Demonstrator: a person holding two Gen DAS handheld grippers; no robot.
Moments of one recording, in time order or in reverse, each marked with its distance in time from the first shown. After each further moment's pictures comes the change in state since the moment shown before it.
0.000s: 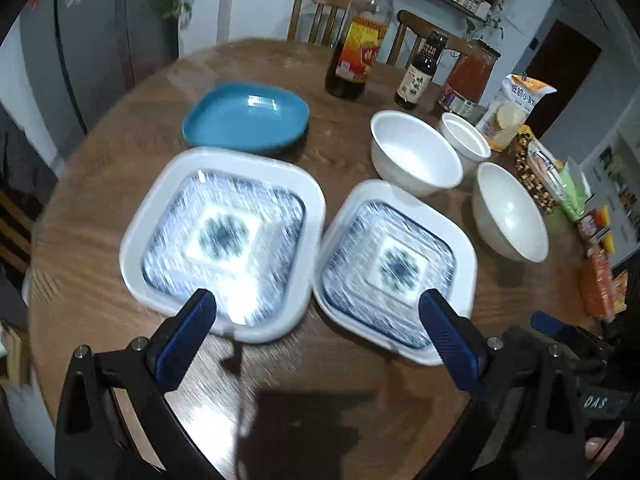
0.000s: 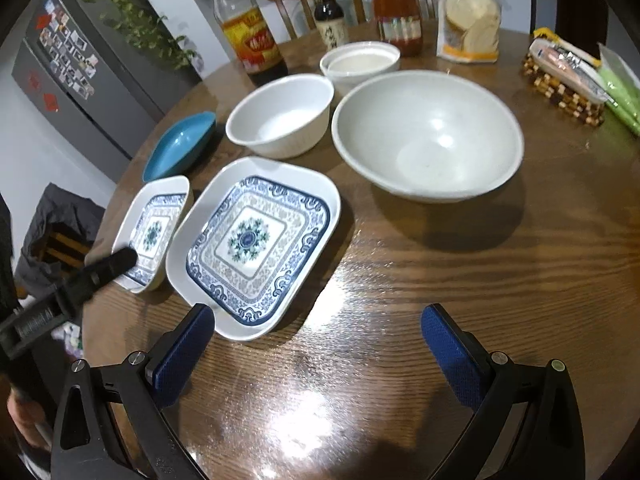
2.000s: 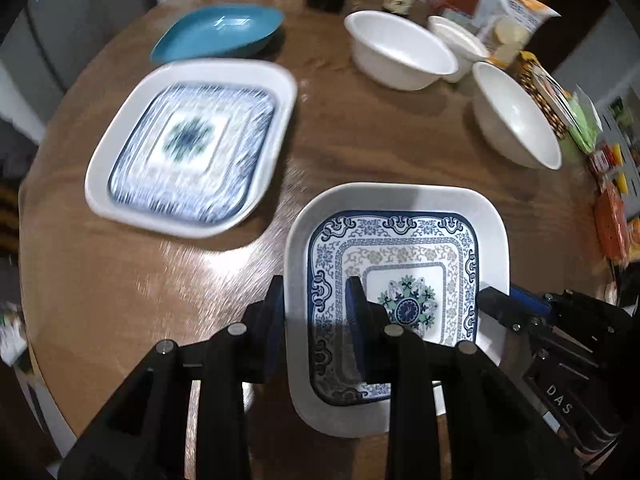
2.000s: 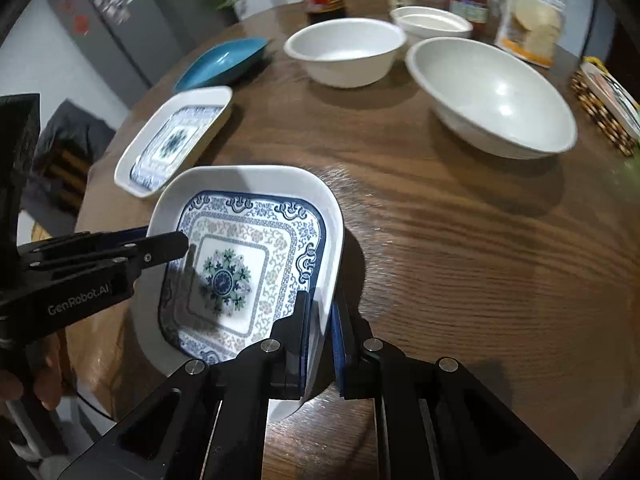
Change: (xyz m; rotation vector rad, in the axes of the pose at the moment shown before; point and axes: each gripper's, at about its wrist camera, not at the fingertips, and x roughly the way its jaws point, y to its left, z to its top) left arm 0.024 -0.014 -0.040 0.024 0.271 0.029; right arm 0.008 0.029 -0.037 -0.219 0.139 0.002
